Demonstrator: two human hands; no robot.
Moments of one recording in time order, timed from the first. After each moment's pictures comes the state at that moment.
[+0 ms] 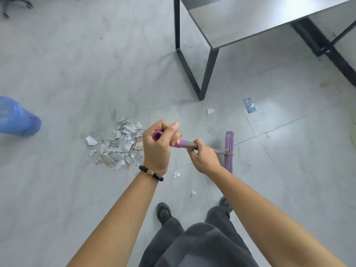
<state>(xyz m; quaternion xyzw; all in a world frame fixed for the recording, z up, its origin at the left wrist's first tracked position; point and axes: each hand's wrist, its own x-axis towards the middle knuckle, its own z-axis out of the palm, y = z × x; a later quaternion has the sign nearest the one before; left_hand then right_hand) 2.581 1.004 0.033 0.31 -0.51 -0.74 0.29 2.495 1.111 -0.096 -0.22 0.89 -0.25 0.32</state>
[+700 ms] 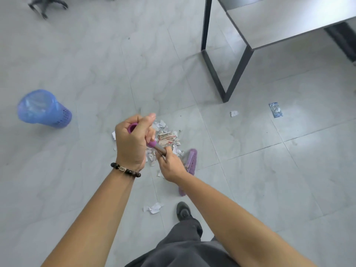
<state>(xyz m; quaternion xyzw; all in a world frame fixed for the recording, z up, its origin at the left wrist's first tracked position) 2.703 0.877 0.065 0.37 -0.54 -0.66 0.35 2.666 0.955 -0.088 -0.26 0.79 -0.33 0.44</state>
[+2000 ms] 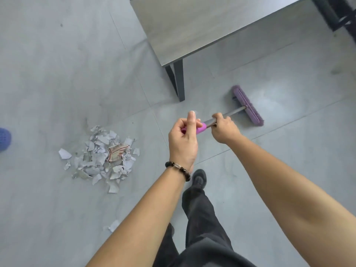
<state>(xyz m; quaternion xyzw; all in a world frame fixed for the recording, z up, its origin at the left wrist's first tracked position) 2.191 1.060 -0.072 0.46 -0.52 -0.69 0.19 2.061 1.136 -0.202 -0.20 0.91 -0.11 0.35</state>
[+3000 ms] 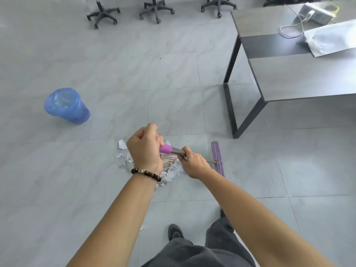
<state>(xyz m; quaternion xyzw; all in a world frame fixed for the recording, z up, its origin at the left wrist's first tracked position) 2.567 0.877 0.082 0.53 -0.34 -0.60 0.49 2.463 0.932 -0.078 -0.47 0.79 -0.16 0.37</state>
